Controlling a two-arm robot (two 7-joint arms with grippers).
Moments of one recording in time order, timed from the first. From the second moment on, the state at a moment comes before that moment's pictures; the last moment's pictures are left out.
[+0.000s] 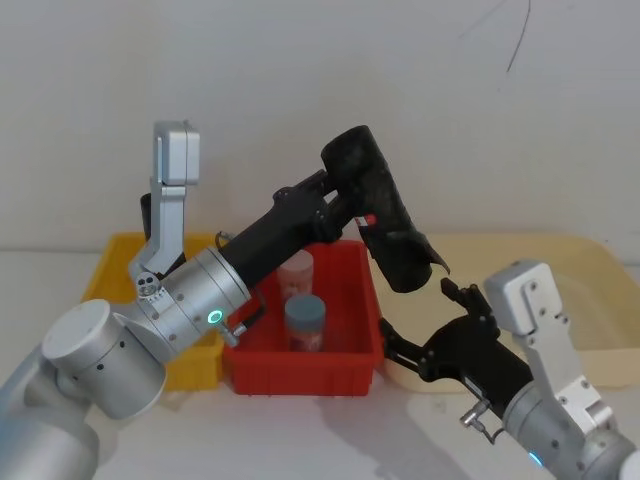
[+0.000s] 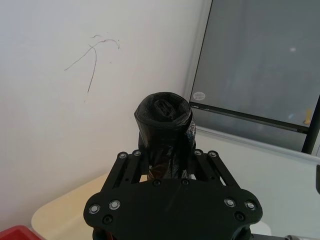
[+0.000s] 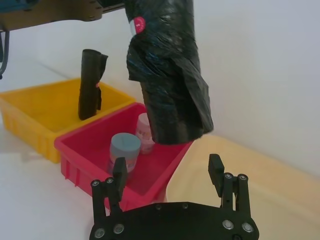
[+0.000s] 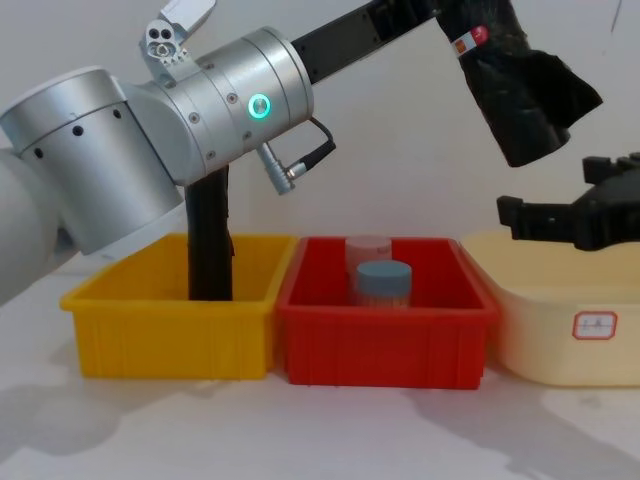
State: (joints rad) left arm -0.65 0.08 0.45 -1.20 -0.78 -0.02 -0.73; right arm 0.12 0.43 -0.31 -1.81 0.14 0.20 0.16
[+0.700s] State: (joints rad) left arm -0.65 0.08 0.45 -1.20 -0.78 -0.02 -0.73; right arm 0.18 0.44 -0.32 -1.78 0.09 0.21 0.21
